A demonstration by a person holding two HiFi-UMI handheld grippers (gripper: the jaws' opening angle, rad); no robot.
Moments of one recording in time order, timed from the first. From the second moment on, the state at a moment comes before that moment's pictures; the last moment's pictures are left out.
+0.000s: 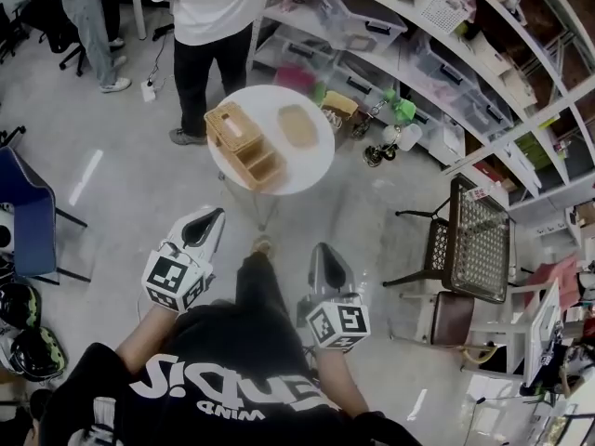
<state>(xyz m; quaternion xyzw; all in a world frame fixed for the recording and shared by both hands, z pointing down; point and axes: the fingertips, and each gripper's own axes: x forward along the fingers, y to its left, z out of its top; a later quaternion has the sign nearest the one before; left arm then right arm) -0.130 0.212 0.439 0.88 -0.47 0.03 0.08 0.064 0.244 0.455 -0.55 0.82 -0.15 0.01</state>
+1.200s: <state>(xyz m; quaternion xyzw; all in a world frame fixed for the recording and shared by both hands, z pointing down) -0.086 -0.125 0.411 0.87 -0.49 0.04 0.07 0.107 -0.099 0.450 -0.51 0.84 -0.17 0.01</state>
